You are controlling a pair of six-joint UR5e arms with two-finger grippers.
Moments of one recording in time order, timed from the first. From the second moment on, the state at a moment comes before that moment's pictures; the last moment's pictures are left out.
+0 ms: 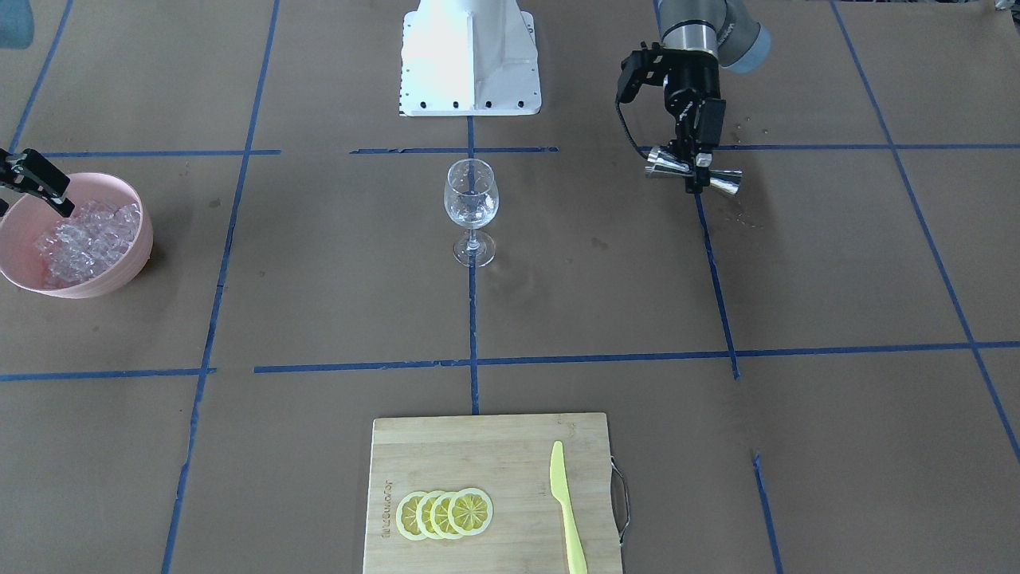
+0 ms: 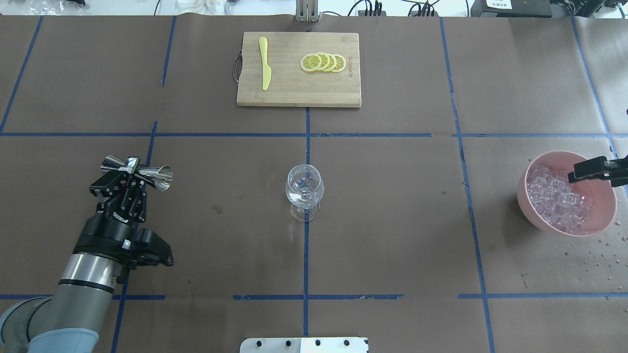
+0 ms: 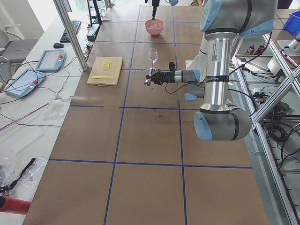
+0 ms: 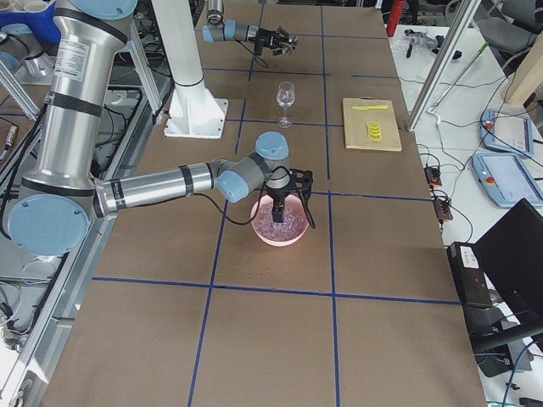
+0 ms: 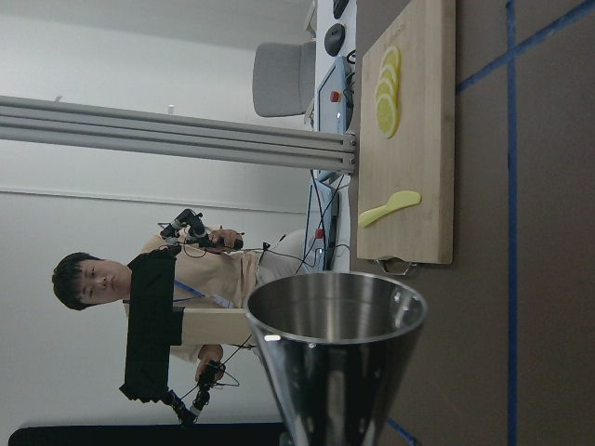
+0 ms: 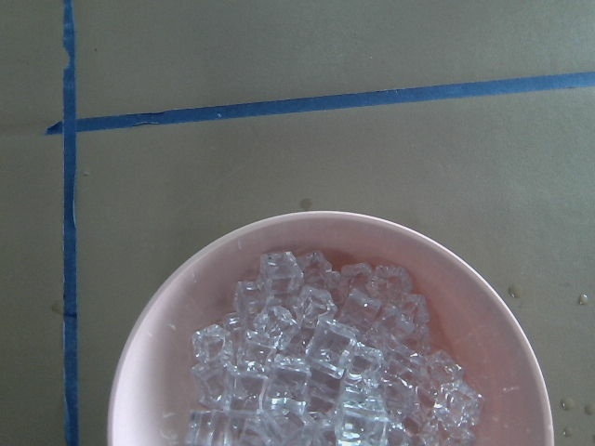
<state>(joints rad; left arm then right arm) -0.10 -1.54 -1.86 -2.65 -0.26 0.48 1.06 -1.81 1.98 -1.15 2.19 0.83</state>
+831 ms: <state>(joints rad) -0.10 -1.48 -1.79 -2.81 -0.35 -0.23 1.06 -1.81 1.98 -1.15 2.19 0.83</state>
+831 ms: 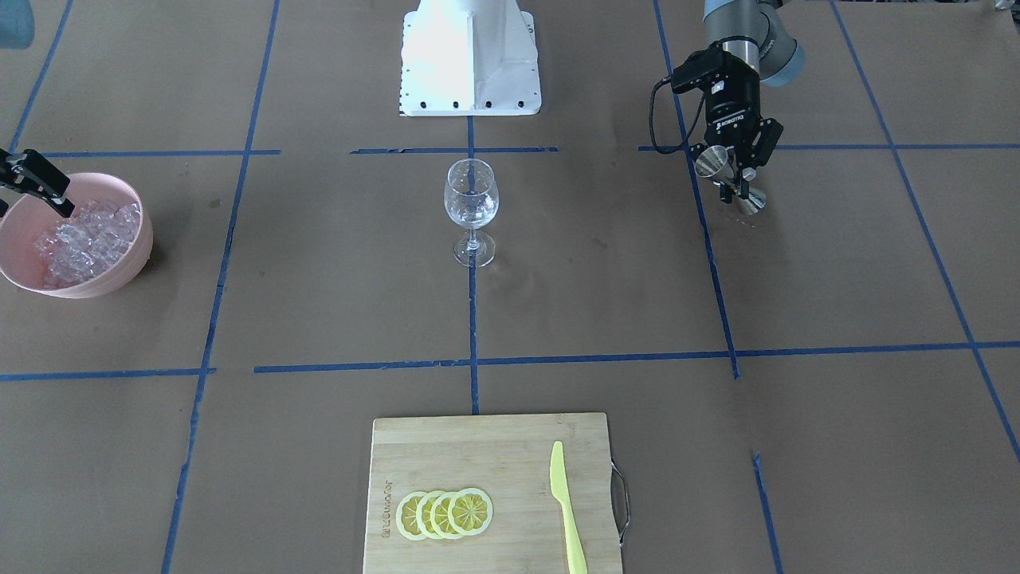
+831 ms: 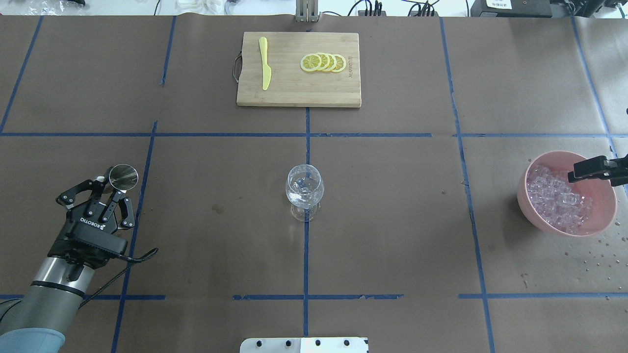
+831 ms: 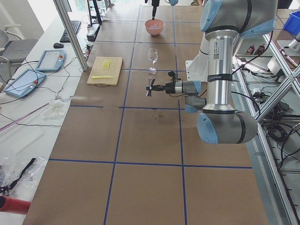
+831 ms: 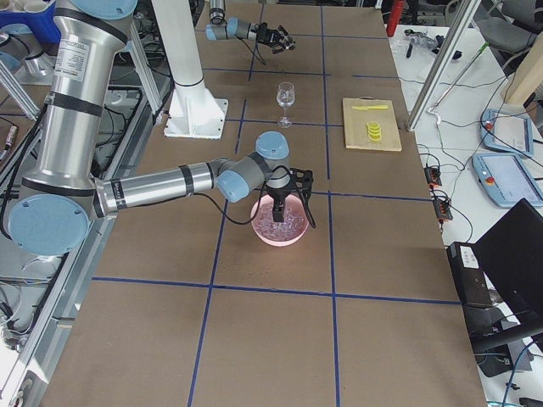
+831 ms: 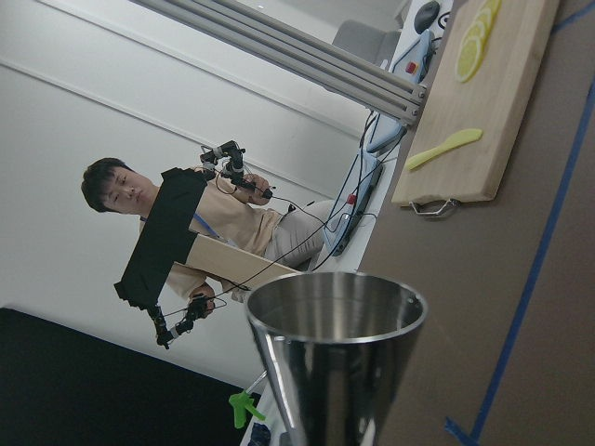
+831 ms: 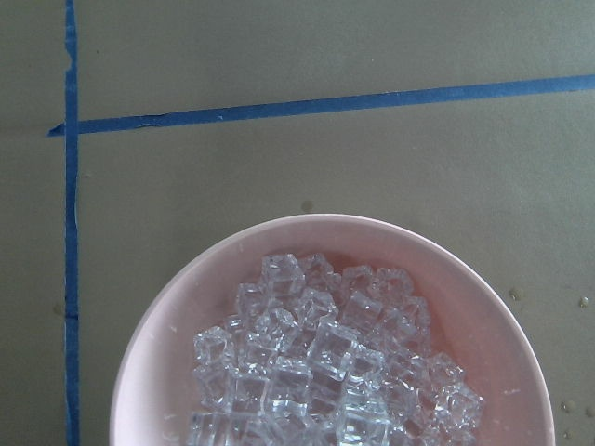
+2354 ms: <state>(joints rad) -0.13 -1.39 -1.75 -2.87 -0.44 -1.01 0.98 -1.82 1.95 -1.11 2.09 0.84</state>
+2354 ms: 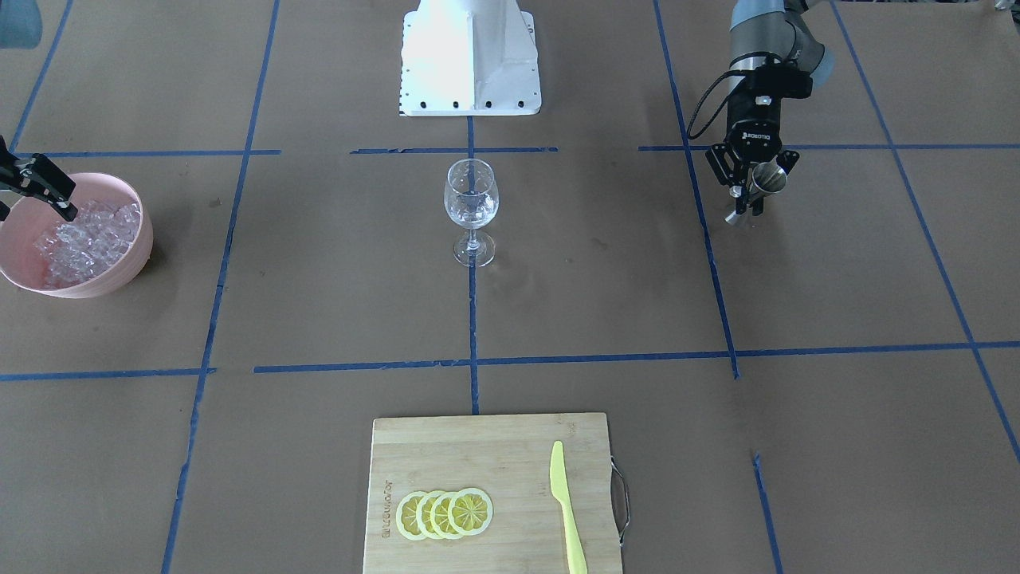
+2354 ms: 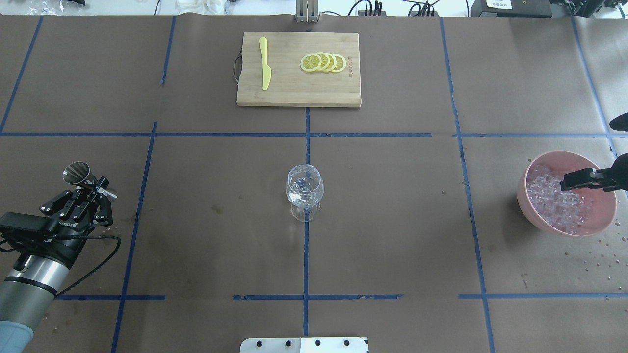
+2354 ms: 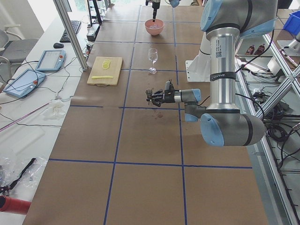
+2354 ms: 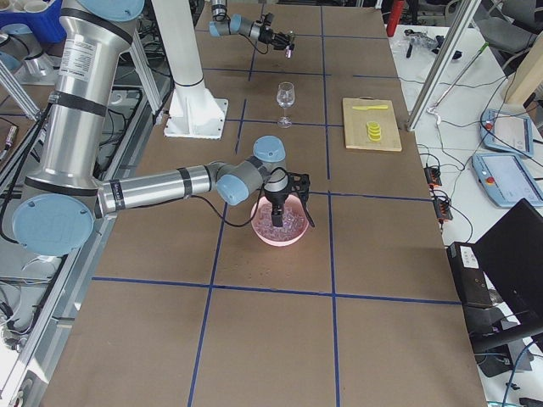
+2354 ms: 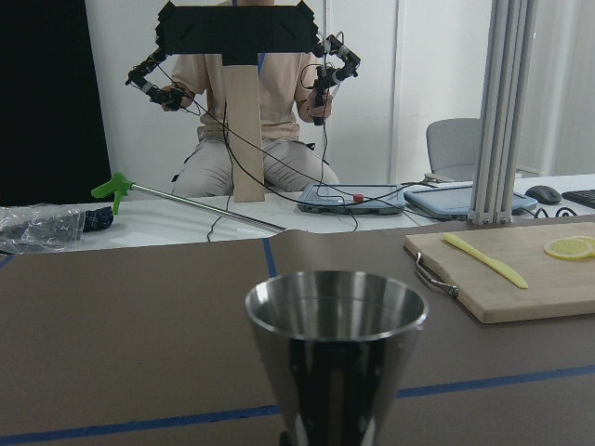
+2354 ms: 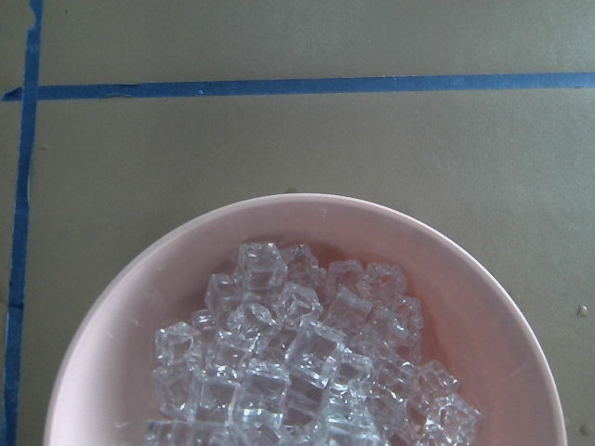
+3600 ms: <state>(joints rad) -0.14 -1.39 -1.75 -2.88 -0.45 -1.01 0.92 -1.82 1.87 -1.11 2.09 0.84</state>
